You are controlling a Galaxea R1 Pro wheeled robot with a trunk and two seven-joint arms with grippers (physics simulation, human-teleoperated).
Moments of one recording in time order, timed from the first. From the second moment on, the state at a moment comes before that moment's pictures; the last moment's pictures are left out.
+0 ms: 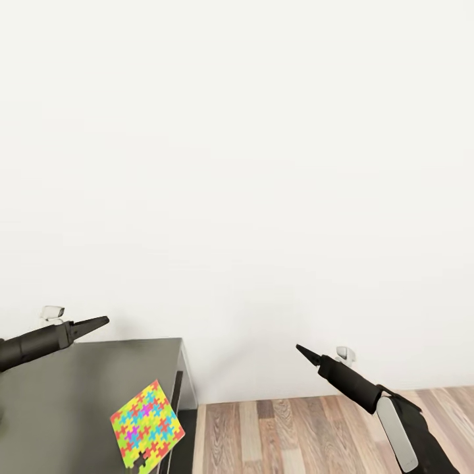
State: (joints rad) left arm -0.53 0.38 0.56 -1.12 -0.04 0.72 -1.56; right arm -0.30 -0.09 -0.23 -1.13 -0.51 0.56 0.74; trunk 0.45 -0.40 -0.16
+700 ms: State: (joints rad) left arm -0.53 0.38 0.56 -1.12 -0.04 0.72 -1.56; right arm -0.29 -0.09 -0.23 -1.14 -0.51 0.56 0.74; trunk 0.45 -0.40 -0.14
